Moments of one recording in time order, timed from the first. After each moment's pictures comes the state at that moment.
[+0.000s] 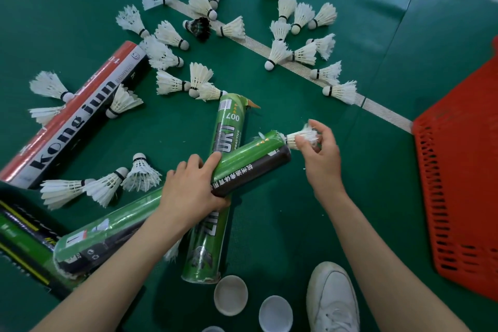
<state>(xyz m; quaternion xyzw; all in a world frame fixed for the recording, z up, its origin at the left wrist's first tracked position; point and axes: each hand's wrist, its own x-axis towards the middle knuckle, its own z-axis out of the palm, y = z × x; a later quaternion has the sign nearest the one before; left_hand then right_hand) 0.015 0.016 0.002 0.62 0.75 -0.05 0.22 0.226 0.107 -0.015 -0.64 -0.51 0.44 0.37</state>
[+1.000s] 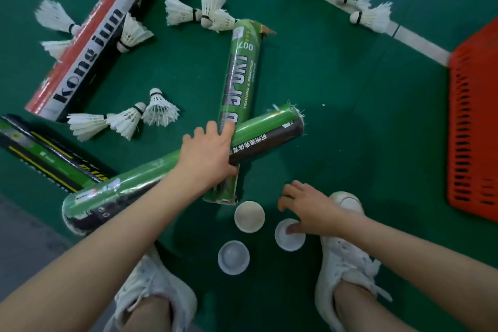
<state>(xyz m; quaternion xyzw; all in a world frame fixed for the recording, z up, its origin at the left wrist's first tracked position) 0.028 -0.036 0.004 0.64 0.71 -0.19 0.23 0.269 -0.051 -0.078 -0.25 -0.88 0.30 -0.26</state>
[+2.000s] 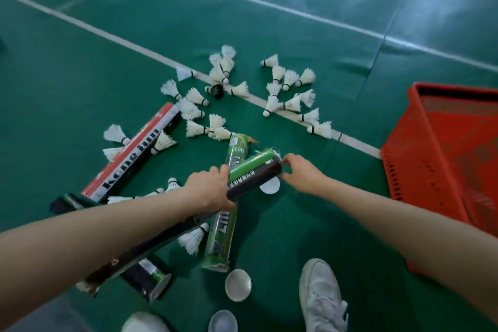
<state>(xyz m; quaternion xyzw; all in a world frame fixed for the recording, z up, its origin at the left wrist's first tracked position) 0.041 0.001 0.124 0.66 0.70 -0.20 0.18 0.245 0.096 0.075 -0.55 -0.76 0.33 -0.04</state>
